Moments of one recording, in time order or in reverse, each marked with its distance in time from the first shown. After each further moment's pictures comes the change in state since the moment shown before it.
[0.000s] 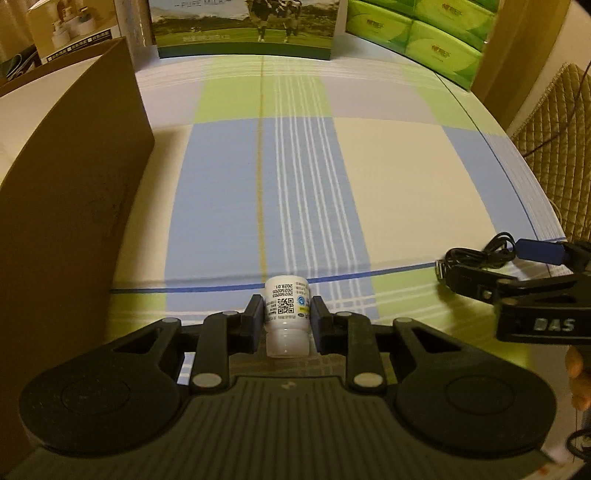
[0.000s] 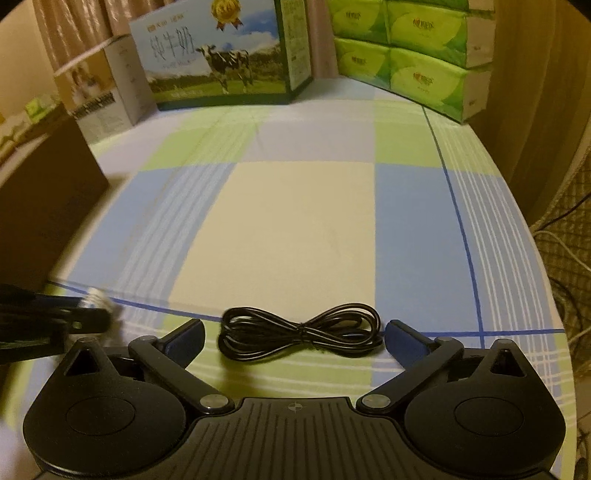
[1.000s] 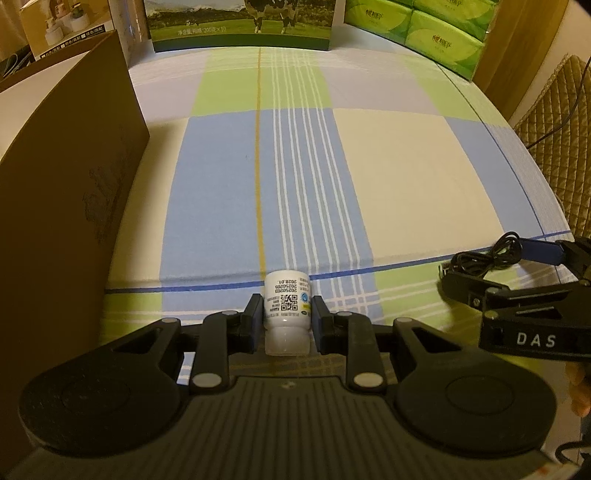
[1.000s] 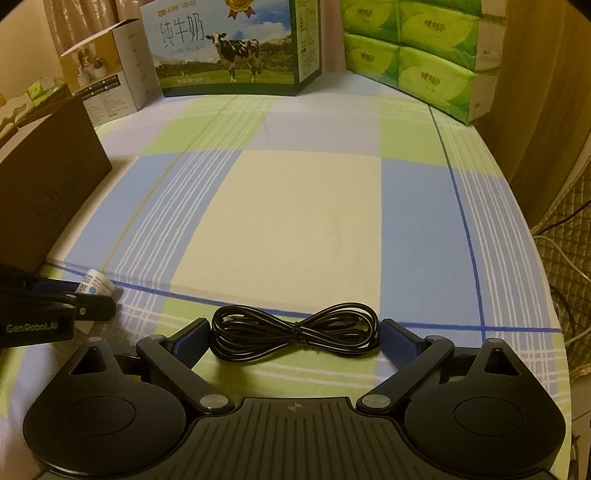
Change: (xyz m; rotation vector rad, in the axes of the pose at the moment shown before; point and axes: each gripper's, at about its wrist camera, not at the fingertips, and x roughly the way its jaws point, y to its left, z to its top) left arm 0.006 -0.001 0.001 0.015 0.030 0.009; right arm -0.005 0.008 -0.008 -0.037 0.015 -0.002
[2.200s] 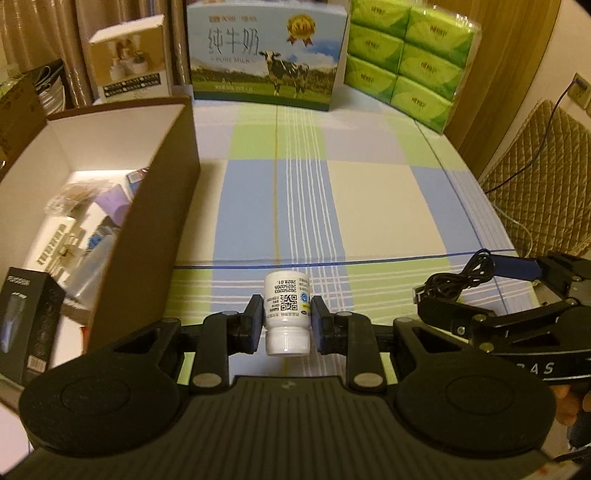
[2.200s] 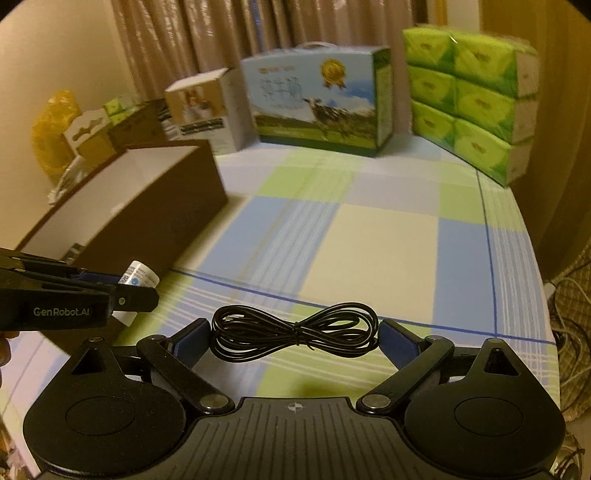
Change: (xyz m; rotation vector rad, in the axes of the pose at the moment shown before) left arm -0.128 0.013 -0.038 -0.059 -0.143 -0.016; right arm -0.112 0.053 -0.009 -0.096 -0.111 0.189
